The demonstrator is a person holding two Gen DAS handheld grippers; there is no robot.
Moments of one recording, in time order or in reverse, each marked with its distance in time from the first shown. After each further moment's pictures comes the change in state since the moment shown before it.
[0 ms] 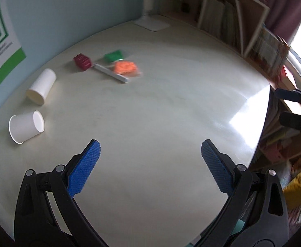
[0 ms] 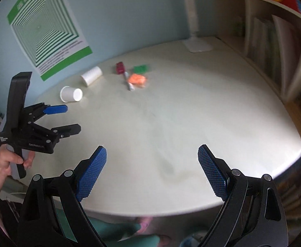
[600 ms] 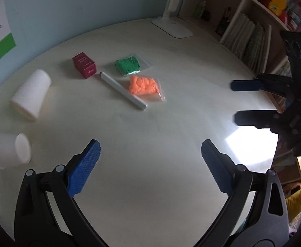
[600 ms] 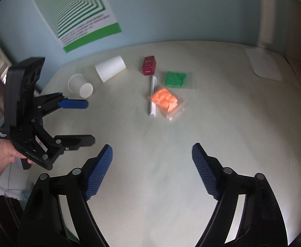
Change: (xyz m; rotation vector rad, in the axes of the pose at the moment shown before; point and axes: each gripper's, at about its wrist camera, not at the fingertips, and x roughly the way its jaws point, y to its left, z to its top) left arm 0.074 0.051 0.065 -0.128 0.012 -0.070; right arm 0.150 -0.001 0.134 -0.331 0.191 0.250
